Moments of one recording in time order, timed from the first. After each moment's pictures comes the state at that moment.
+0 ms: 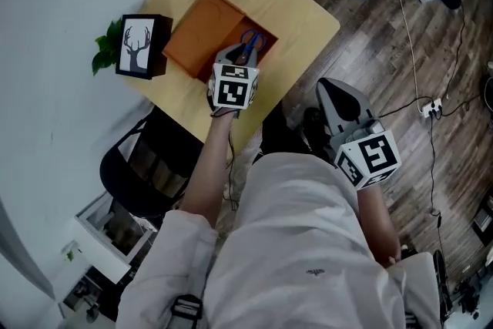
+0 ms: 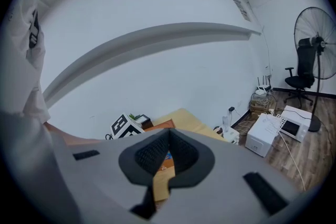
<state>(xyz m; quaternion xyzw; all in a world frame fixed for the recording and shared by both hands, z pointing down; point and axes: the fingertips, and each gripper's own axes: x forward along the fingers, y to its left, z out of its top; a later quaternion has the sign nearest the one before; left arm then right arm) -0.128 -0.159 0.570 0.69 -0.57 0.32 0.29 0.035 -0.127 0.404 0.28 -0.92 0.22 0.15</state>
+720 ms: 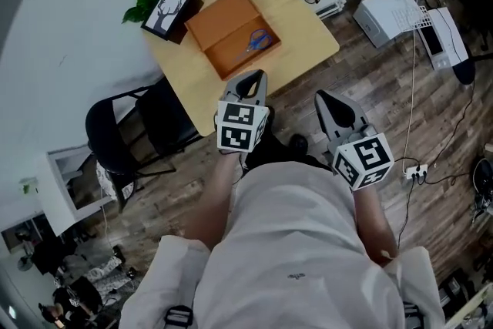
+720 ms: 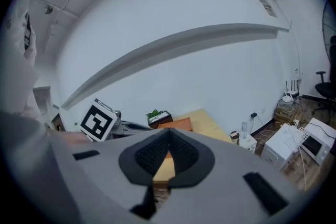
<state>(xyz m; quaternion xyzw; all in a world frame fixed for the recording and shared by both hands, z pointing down) -0.024 -0.069 0.443 0.64 -0.71 0.20 0.24 0.101 -0.093 0.382 0.13 -0.97 0.17 0.14</state>
